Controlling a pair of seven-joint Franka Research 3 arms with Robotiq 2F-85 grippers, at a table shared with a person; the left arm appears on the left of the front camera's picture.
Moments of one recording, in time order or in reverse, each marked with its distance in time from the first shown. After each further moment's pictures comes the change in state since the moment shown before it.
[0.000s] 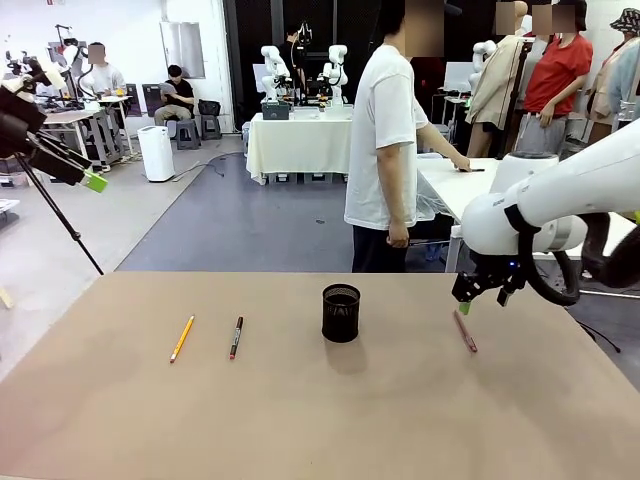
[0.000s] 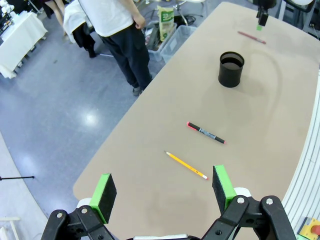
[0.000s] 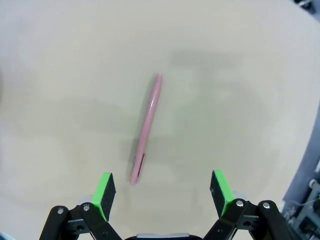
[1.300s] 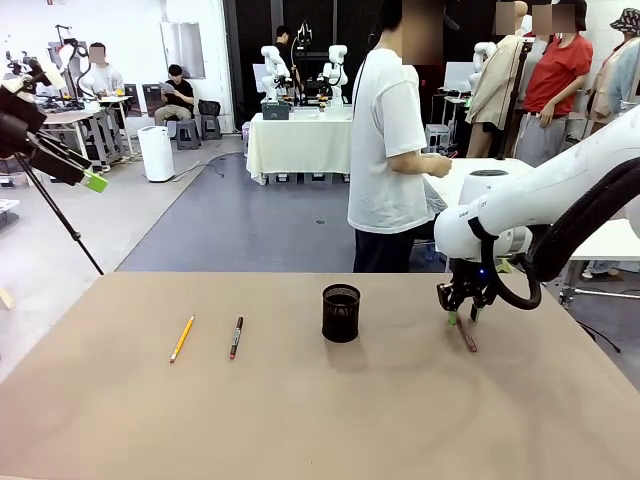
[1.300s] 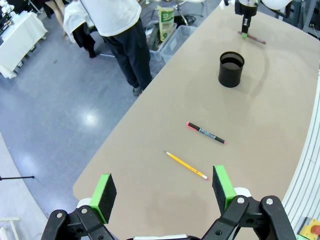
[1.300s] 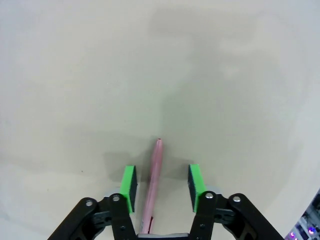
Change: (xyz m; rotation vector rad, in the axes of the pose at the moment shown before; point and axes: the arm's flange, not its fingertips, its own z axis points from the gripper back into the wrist) left arm 0.000 0.000 0.000 0.000 0.000 0.000; right arm 0.059 0.004 -0.065 -0.004 0.120 -0.097
